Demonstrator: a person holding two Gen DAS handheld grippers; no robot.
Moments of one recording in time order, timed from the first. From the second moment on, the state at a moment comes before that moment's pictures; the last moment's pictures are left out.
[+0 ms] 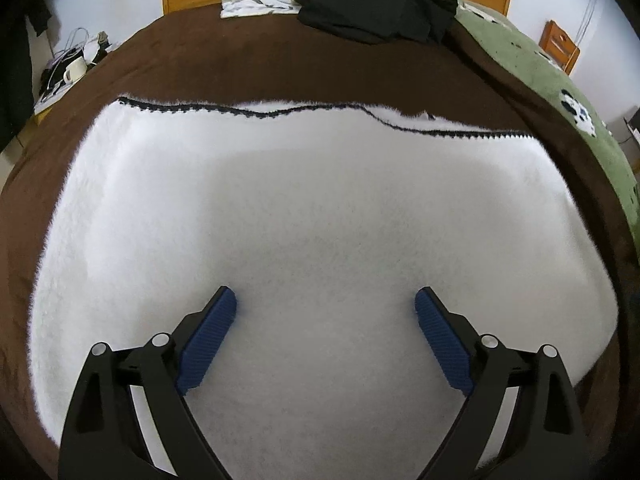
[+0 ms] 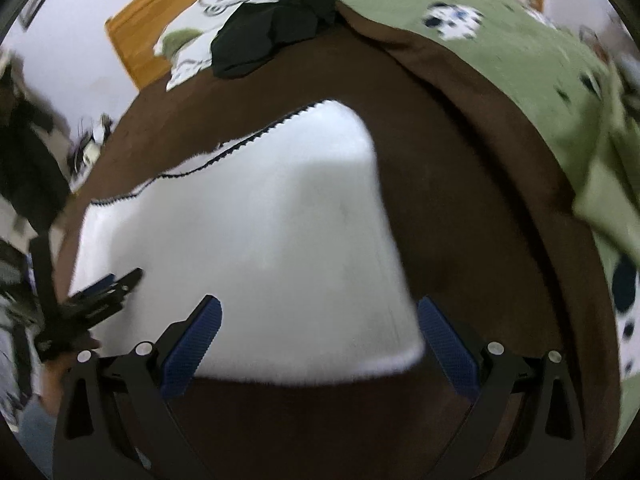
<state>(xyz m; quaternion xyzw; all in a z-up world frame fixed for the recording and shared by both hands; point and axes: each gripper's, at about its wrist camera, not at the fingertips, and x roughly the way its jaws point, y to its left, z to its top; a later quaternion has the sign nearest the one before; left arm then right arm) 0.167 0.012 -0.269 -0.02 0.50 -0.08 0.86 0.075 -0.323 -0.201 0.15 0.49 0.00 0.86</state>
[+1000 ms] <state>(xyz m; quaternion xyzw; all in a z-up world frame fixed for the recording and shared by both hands) 0.133 0.027 -0.263 0.02 0.52 -0.11 0.85 0.073 -0.370 -0.286 0.46 0.45 0.00 0.76</state>
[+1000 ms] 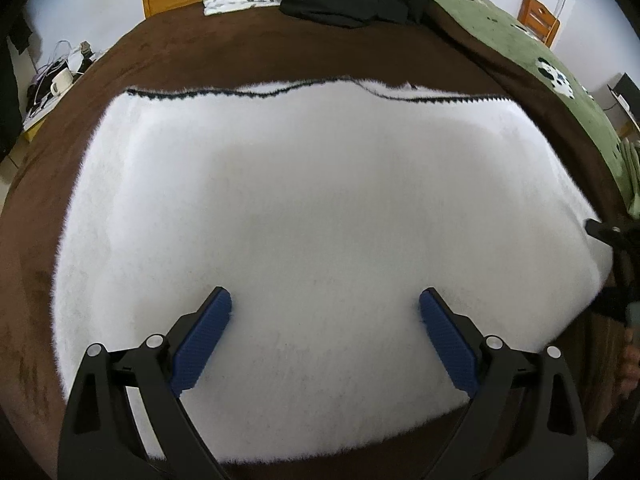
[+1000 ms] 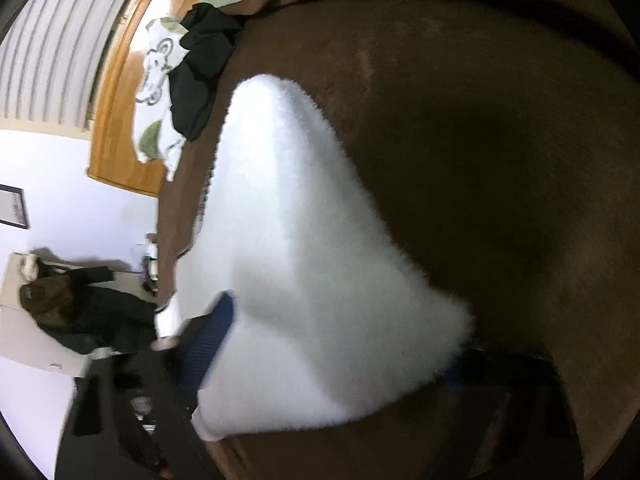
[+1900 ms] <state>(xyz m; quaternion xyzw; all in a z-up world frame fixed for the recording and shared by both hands) 0.130 -0.001 -0.270 0.03 0.52 -0.14 0.84 0.079 -0.352 -0.198 0.44 0.40 0.10 0.80</state>
